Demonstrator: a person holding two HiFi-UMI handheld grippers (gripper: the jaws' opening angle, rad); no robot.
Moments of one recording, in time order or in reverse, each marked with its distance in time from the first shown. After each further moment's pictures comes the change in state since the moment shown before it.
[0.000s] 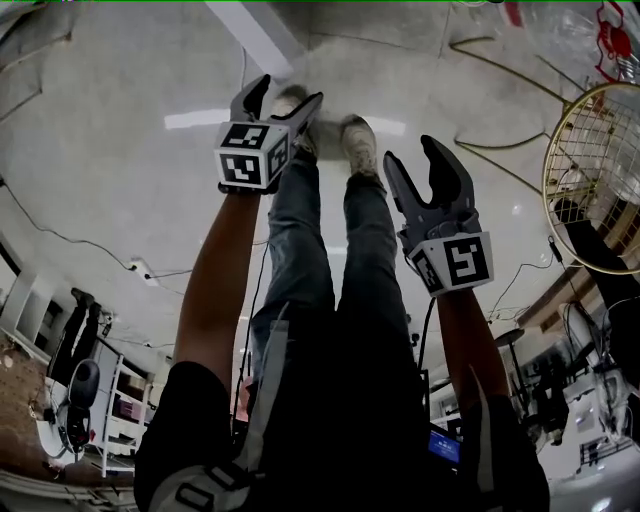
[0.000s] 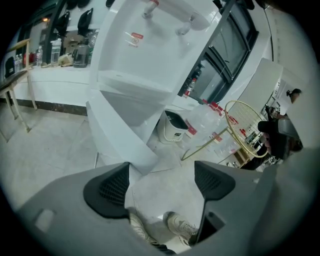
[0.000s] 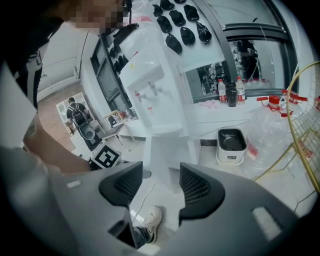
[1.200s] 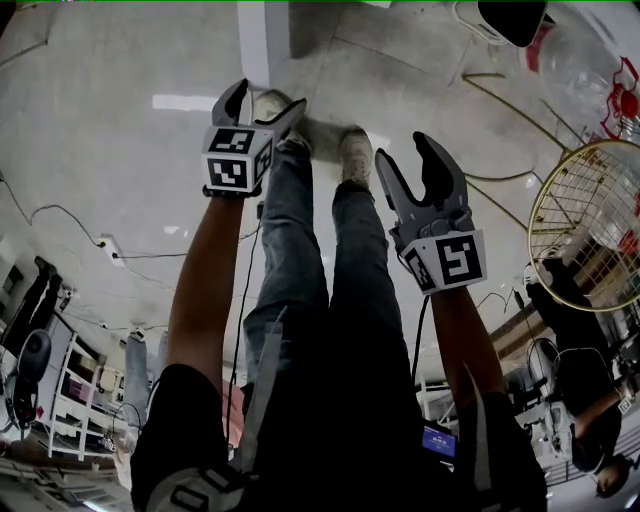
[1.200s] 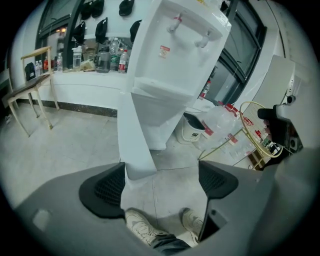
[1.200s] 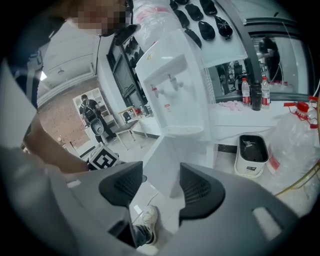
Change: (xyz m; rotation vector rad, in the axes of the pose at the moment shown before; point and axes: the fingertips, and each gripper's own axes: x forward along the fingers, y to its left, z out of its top) left arm -0.046 0.060 -0.028 -0.054 -0.029 0.168; right arm 0.039 0.033 0.008 -0.114 0.019 0.150
